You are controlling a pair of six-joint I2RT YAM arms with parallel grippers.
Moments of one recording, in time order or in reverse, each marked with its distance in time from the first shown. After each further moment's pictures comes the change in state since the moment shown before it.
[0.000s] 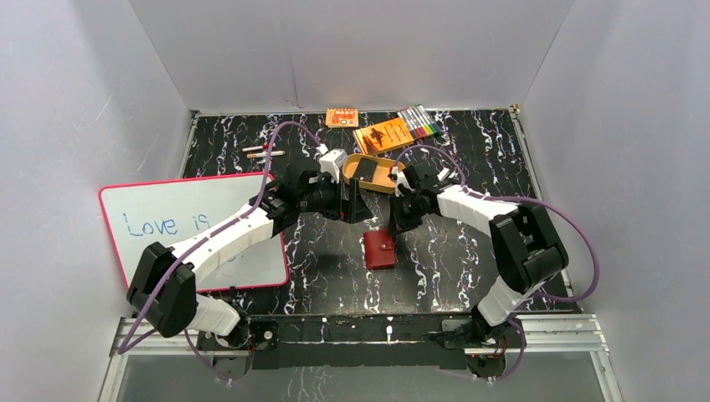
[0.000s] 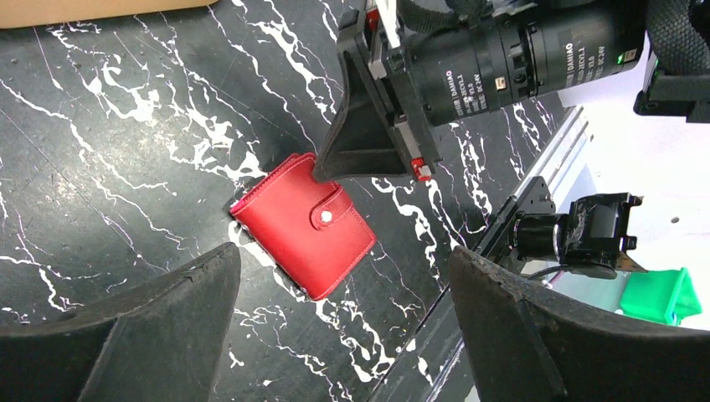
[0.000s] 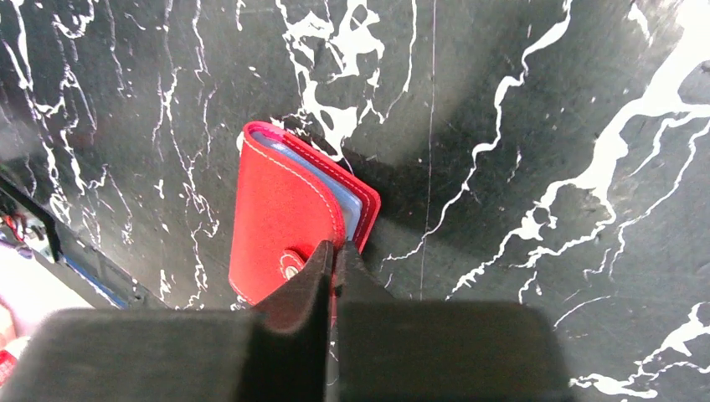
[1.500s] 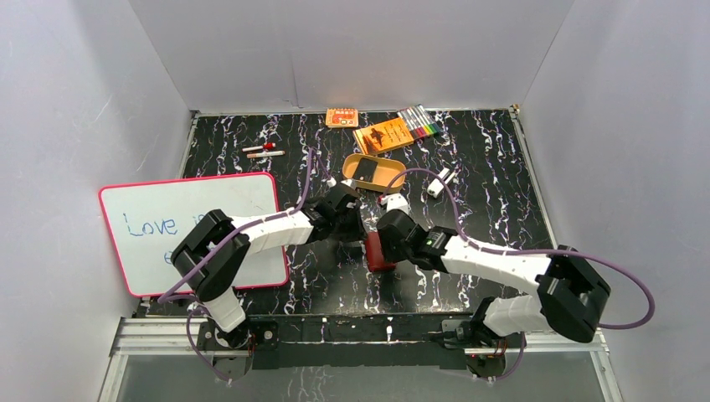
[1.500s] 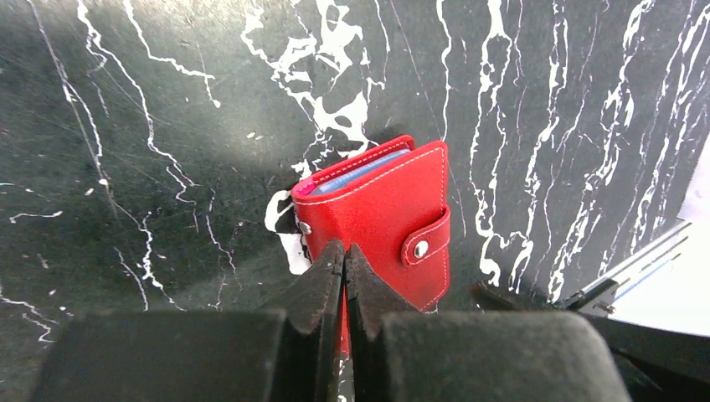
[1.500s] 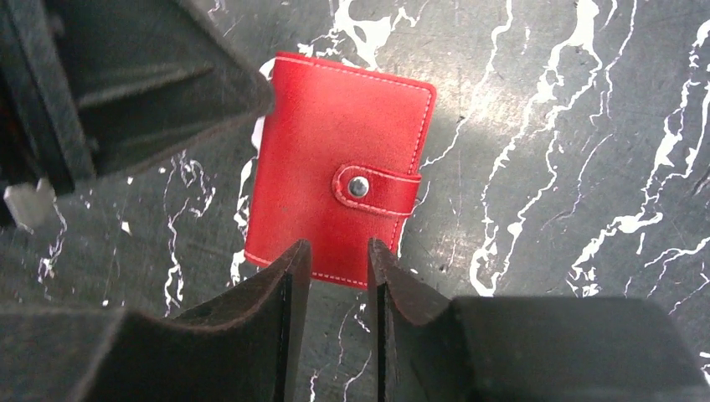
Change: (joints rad) left arm -0.159 0.303 0.000 -0.018 -0.353 -0.389; right arm 0.494 -0.364 -0.261 0.076 0.689 0.258
